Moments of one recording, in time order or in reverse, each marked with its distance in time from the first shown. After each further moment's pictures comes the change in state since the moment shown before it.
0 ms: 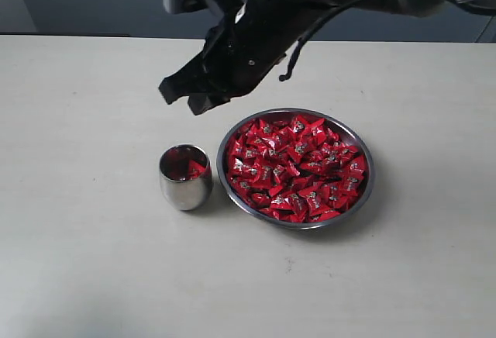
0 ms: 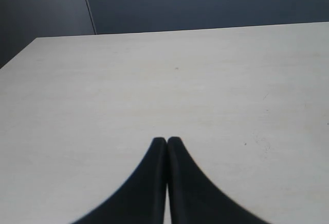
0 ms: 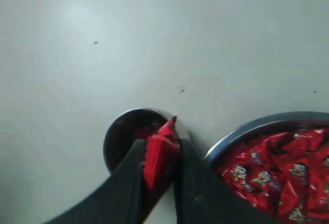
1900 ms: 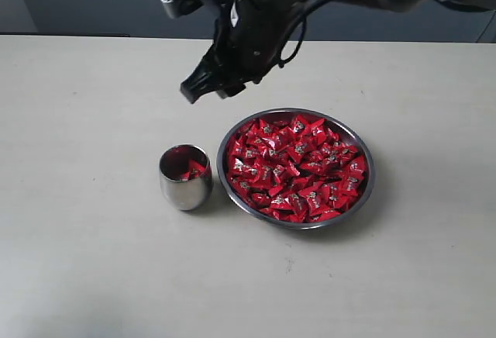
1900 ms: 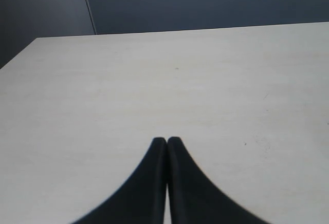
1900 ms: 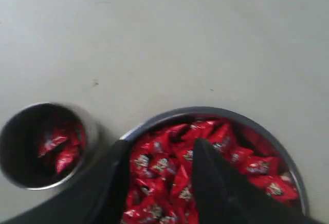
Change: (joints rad) left arm 0.000 0.000 0.000 0.000 0.000 0.000; right arm 0.065 0.008 -0.073 -0.510 0.056 0.265
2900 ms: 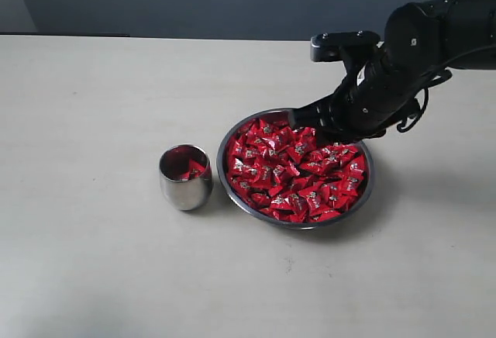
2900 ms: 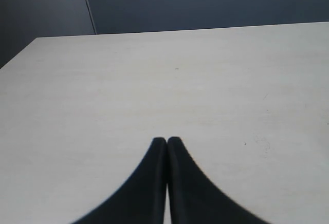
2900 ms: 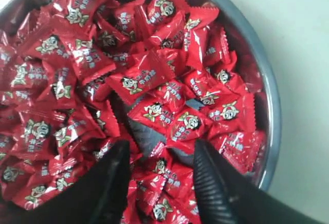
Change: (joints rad) left arm 0.000 0.000 0.000 0.000 0.000 0.000; right arm -0.295 -0.156 0.516 0.180 -0.236 0.198
